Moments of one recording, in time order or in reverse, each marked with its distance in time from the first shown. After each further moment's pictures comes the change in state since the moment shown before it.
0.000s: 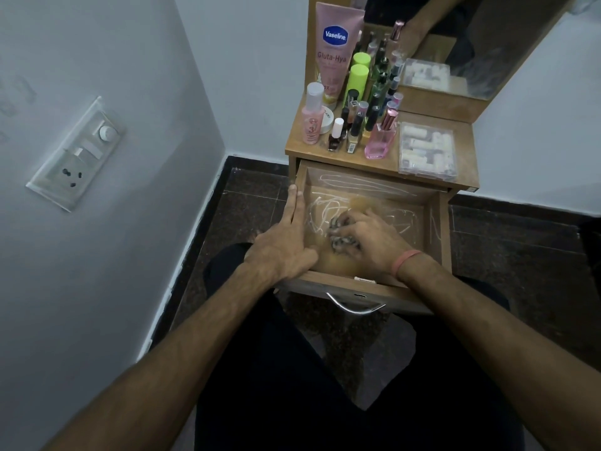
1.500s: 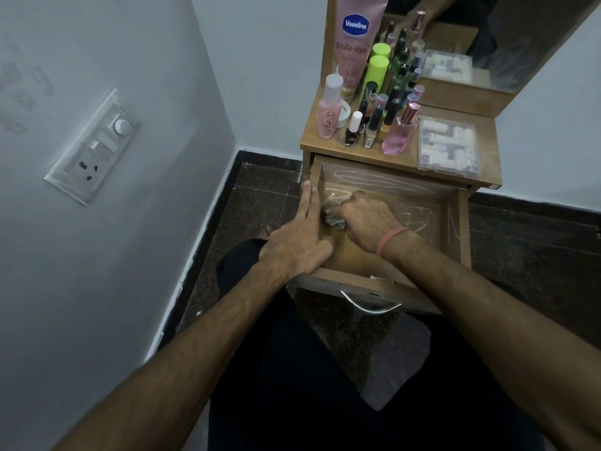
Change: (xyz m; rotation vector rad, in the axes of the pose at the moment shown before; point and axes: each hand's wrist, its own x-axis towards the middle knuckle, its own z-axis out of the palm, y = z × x) left_hand -0.002 -0.003 -0.001 -0.063 -0.016 -0.014; right_hand 0.040 -0.032 -0.008 -0.112 0.117 -0.009
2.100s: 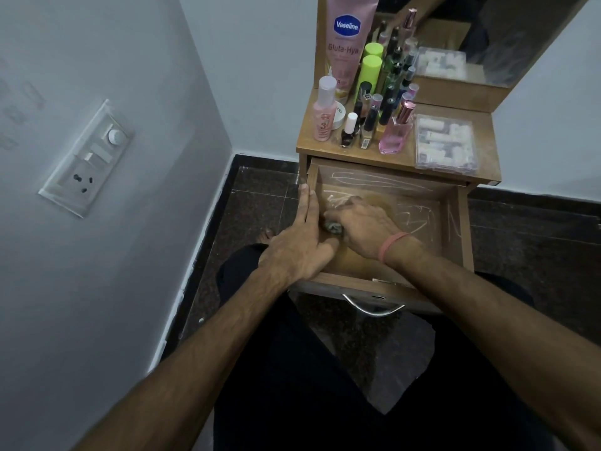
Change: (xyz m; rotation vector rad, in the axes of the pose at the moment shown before) left_hand 0.000 0.002 0.000 -0.048 -0.015 -0.006; right_hand -0.006 -0.004 0.002 0.030 -0.054 0.023
